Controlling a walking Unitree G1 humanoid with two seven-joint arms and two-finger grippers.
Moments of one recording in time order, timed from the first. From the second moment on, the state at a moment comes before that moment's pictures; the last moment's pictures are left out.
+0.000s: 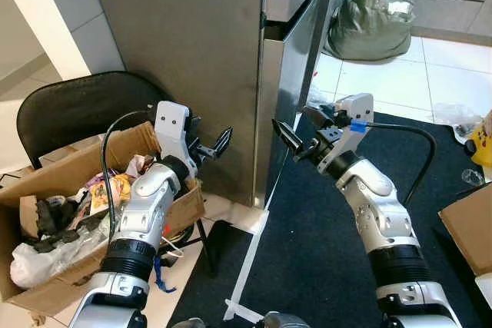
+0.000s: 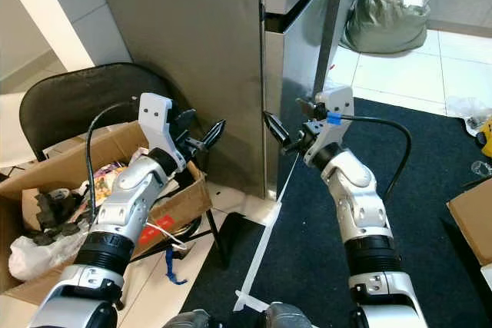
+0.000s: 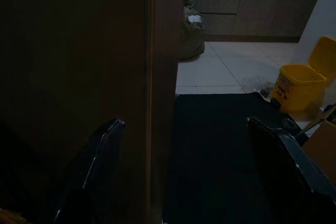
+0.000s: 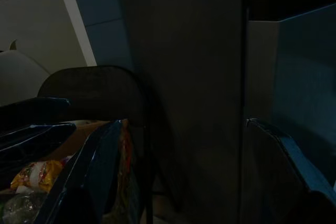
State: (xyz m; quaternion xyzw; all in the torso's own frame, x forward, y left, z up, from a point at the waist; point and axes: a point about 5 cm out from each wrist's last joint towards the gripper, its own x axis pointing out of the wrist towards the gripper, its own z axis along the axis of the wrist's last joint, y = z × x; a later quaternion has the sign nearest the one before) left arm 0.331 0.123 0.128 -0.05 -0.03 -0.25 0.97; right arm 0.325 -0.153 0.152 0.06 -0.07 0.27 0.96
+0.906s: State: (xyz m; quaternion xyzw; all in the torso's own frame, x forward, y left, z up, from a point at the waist) left arm 0.330 0.119 0.127 -0.05 -0.03 -0.26 0.96; right arm 0.326 -0.154 0.154 0.05 -0.07 0.27 0.96
